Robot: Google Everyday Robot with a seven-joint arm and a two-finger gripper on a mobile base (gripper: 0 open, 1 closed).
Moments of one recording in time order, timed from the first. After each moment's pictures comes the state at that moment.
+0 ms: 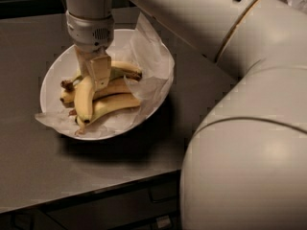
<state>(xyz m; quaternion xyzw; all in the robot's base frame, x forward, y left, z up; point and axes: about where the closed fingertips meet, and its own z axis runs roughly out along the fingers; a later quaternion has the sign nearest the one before) 0.535 0.128 0.913 -0.89 0.44 0.07 0.06</state>
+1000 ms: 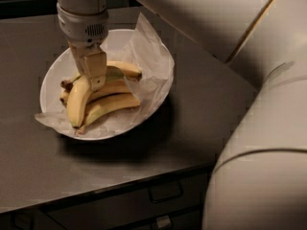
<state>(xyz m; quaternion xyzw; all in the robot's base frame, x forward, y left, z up) 0.531 0.139 0.934 -0.89 0.45 0.03 0.10</state>
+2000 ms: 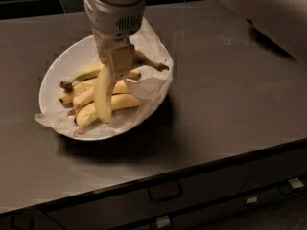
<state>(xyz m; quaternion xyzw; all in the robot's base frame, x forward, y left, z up) 0.502 0.080 0.984 -0.86 0.48 -0.05 0.18</state>
